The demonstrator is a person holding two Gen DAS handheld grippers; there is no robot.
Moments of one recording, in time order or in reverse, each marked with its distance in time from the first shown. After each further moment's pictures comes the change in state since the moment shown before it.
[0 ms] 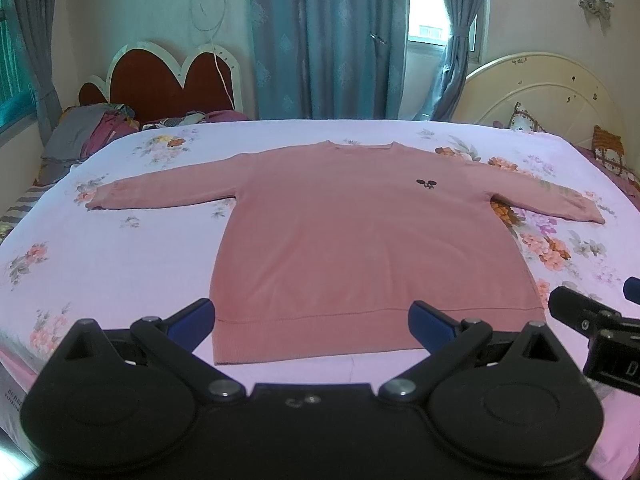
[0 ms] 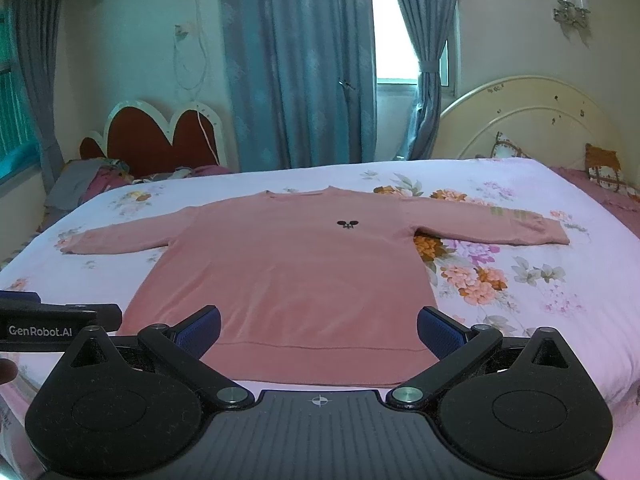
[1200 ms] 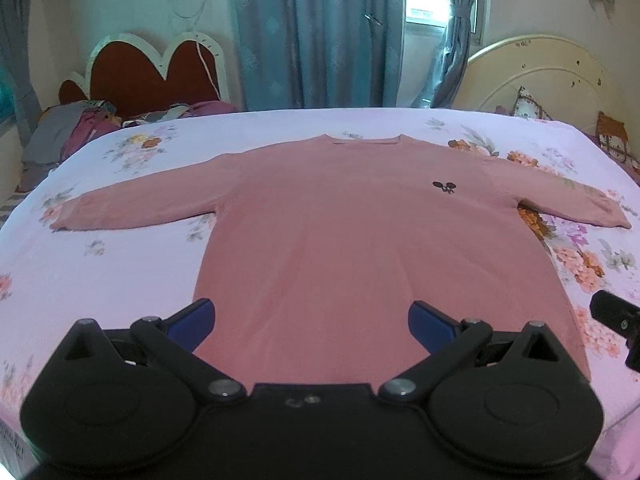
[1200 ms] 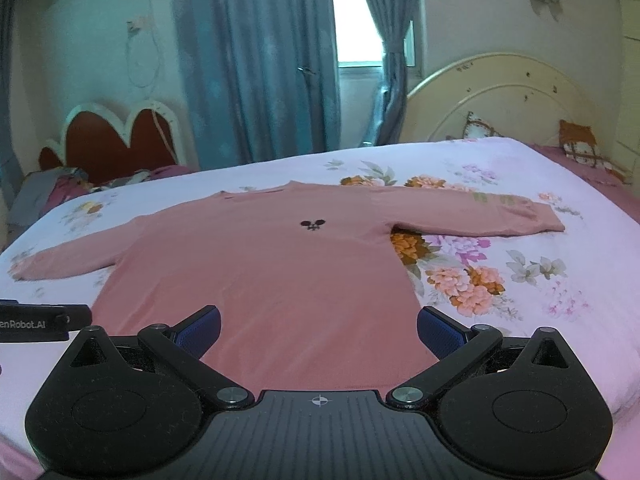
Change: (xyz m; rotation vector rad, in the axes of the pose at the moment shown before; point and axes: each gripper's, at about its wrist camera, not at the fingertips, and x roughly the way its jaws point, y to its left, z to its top) left arm 0.108 0.007 0.051 0.033 0.054 -0.022; right arm 0.096 -0.026 0.028 0.090 0.038 -0.113
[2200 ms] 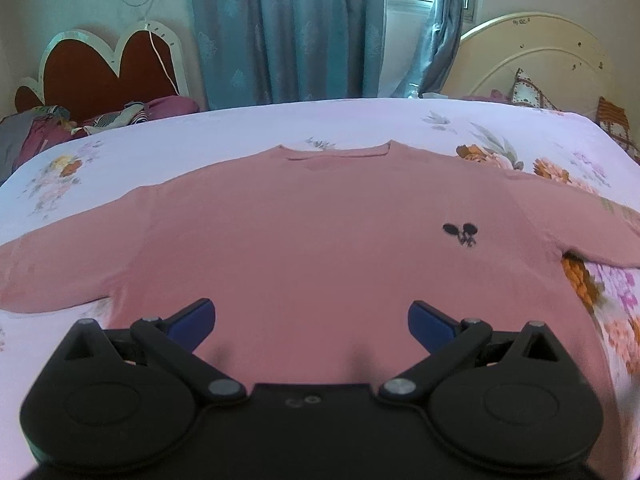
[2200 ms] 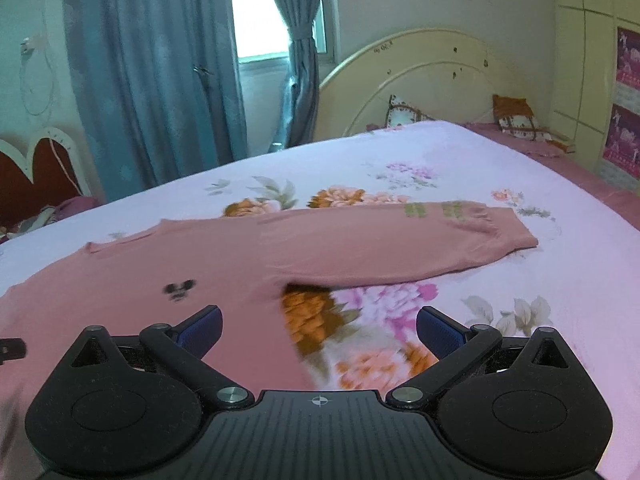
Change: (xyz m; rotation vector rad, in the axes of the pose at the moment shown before) left arm 0.172 -0.051 0.100 0.036 0.050 -0.042; right arm 0.165 -0.130 0.079 0.140 0.011 -0.195
